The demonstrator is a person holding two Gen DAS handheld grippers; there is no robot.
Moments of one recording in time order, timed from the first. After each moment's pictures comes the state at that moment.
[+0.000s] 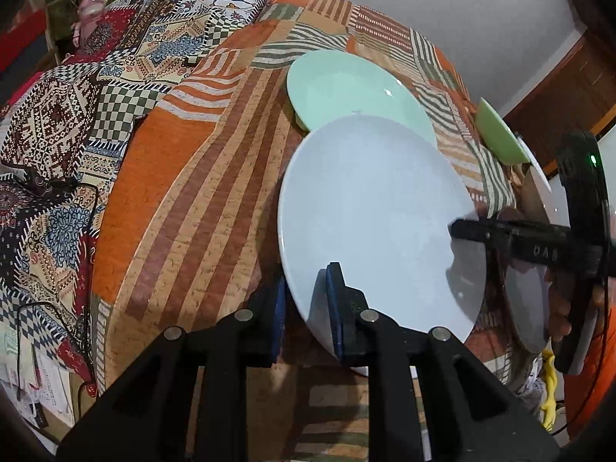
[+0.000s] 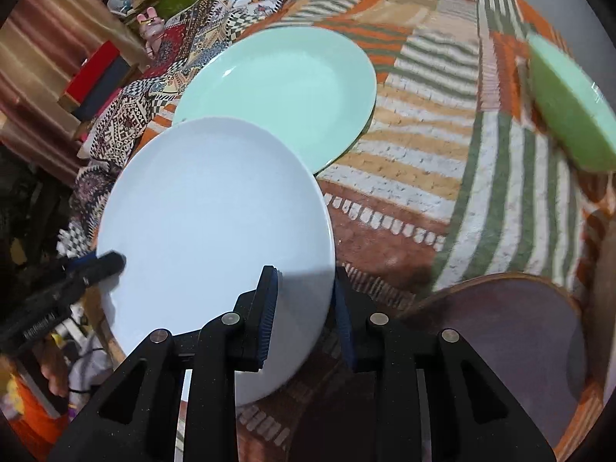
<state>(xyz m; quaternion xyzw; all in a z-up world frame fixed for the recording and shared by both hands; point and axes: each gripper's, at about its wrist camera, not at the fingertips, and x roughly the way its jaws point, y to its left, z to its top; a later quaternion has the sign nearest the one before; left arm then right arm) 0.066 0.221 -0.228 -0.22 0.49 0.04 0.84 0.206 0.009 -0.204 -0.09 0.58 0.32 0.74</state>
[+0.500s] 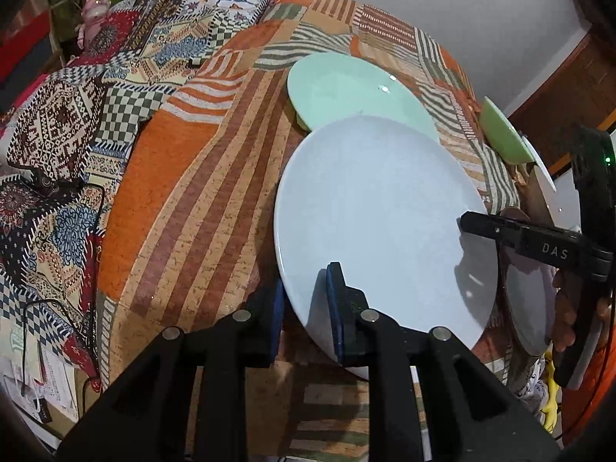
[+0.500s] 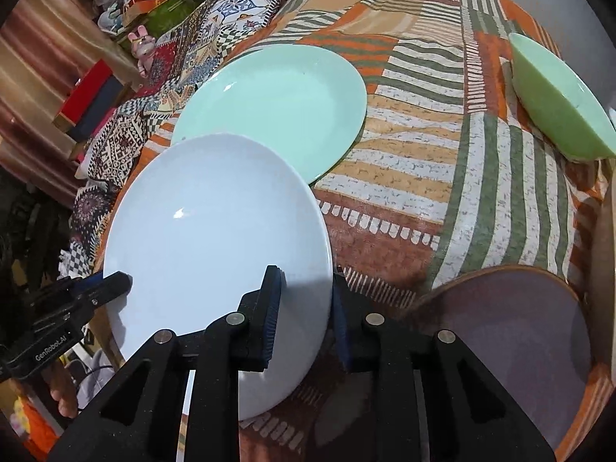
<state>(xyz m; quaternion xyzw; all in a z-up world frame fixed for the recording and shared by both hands) 0.067 0.218 -0.221 -0.22 0.50 0.05 0.84 0.201 0.004 -0.192 -0.07 0.56 0.30 0.77</state>
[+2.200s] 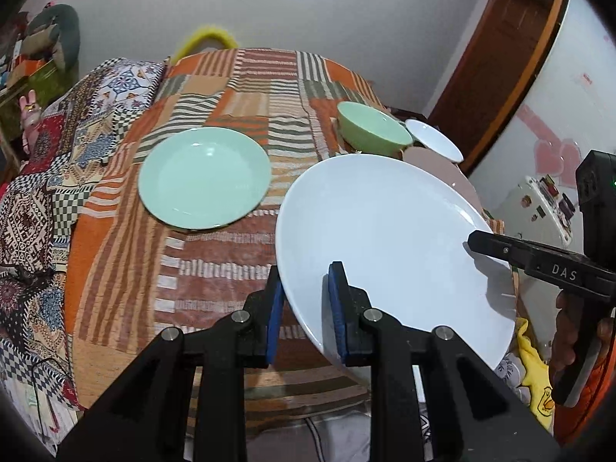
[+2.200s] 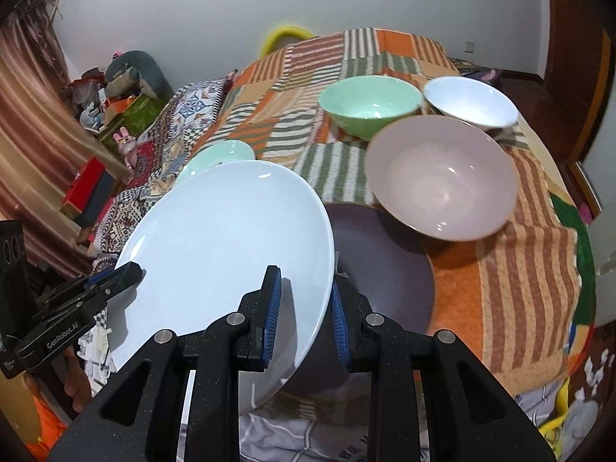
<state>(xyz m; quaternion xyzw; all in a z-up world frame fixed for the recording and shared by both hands) 0.070 0.078 -0.126 -0.12 0.43 -0.05 0.89 0.138 -0.153 -0.115 0.04 0.48 0.23 0.85</state>
